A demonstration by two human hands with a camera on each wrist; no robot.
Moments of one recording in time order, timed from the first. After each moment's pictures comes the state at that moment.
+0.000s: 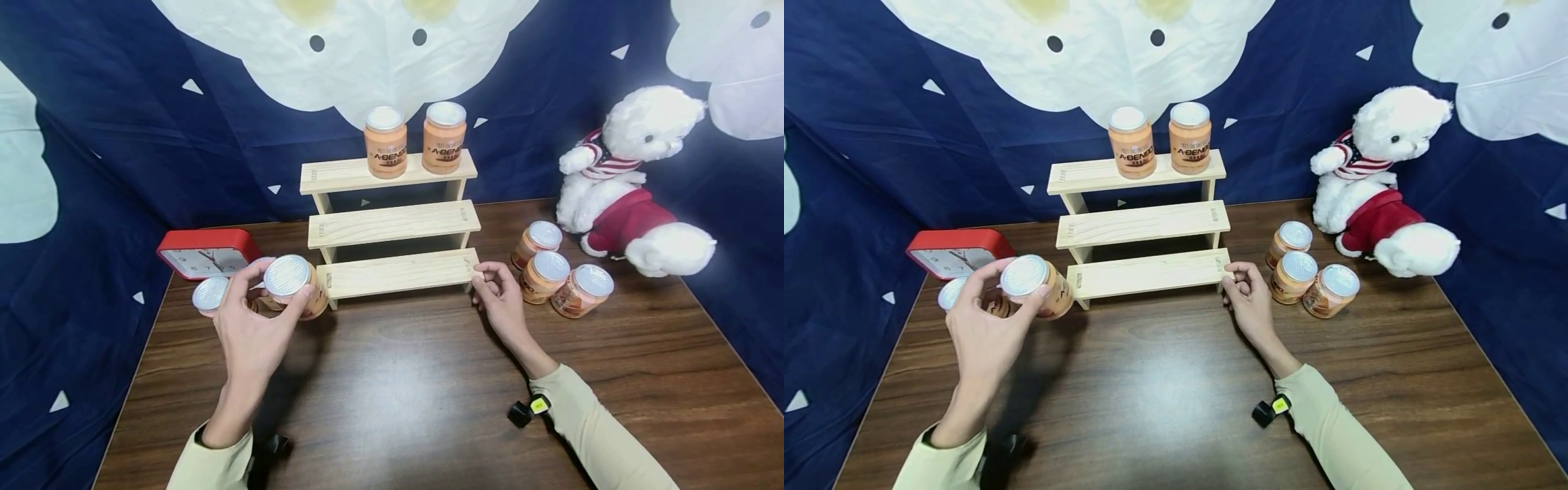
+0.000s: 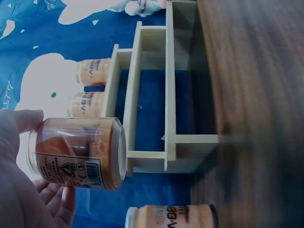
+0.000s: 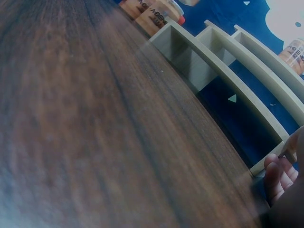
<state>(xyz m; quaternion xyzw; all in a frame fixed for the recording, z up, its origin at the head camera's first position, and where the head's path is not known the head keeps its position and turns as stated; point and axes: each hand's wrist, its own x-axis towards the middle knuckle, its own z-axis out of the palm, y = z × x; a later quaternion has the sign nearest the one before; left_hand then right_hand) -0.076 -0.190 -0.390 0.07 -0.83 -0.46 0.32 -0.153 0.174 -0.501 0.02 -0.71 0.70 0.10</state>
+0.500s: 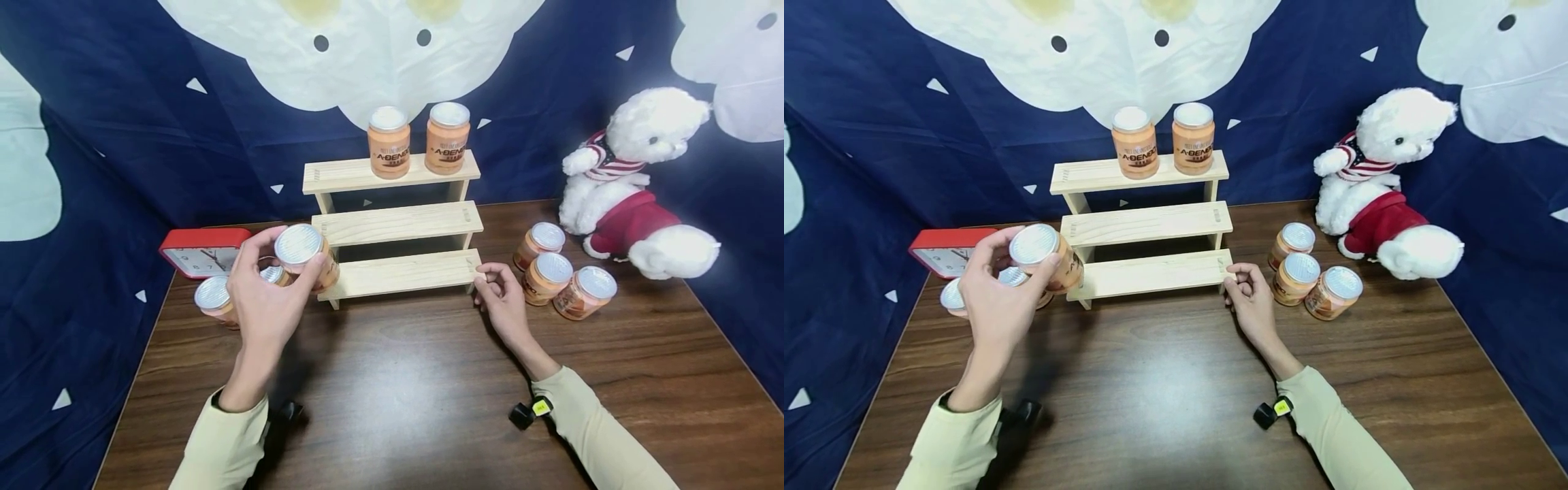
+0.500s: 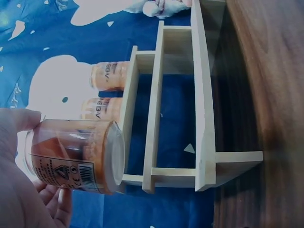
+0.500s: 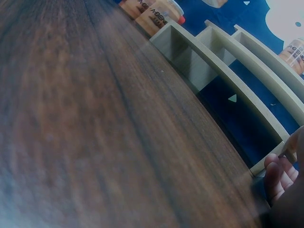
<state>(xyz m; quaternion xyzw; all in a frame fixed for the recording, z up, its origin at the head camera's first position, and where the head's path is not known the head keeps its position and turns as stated) -0.110 -0.175 -0.367 0.04 -0.79 -0.51 0.33 -0.153 0.175 -0.502 0.02 -0.72 0.69 0.10</state>
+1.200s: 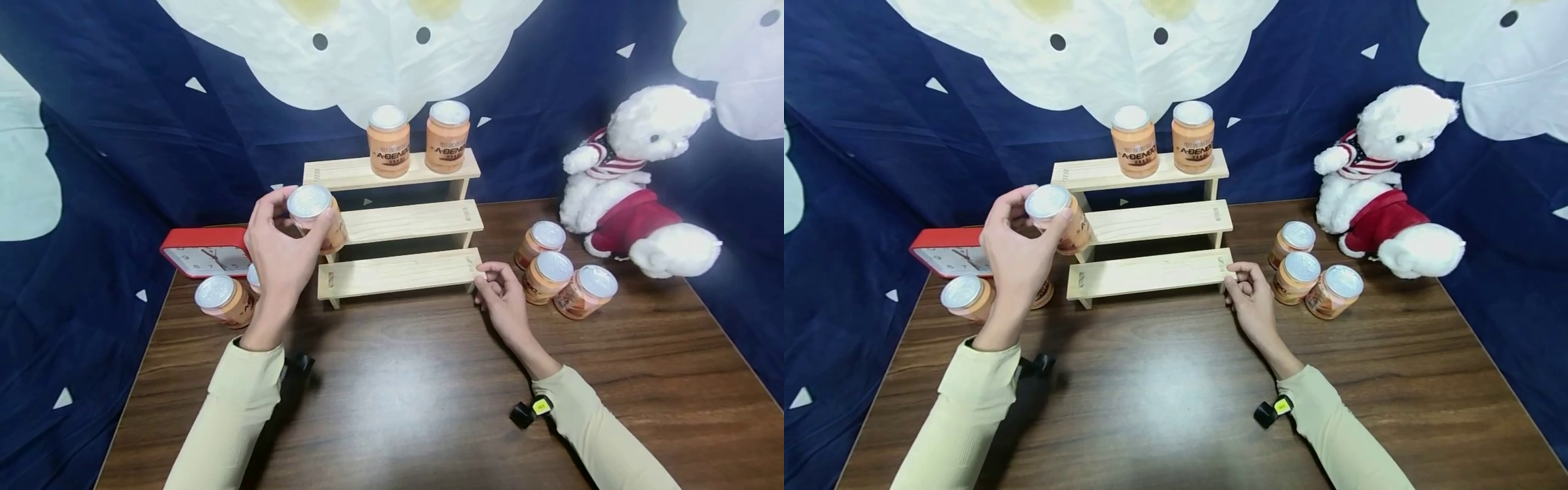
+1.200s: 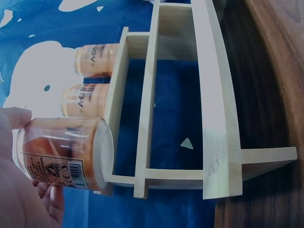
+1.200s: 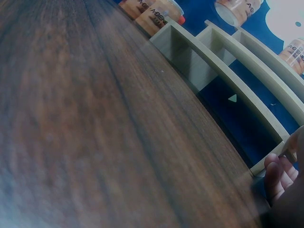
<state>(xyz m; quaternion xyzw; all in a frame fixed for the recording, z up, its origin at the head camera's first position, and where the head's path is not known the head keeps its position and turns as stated) -0.171 -0.165 -0.356 0.03 -0.79 -0.49 0.36 -0.153 0.175 -0.501 0.01 -0.72 0.69 0.09</state>
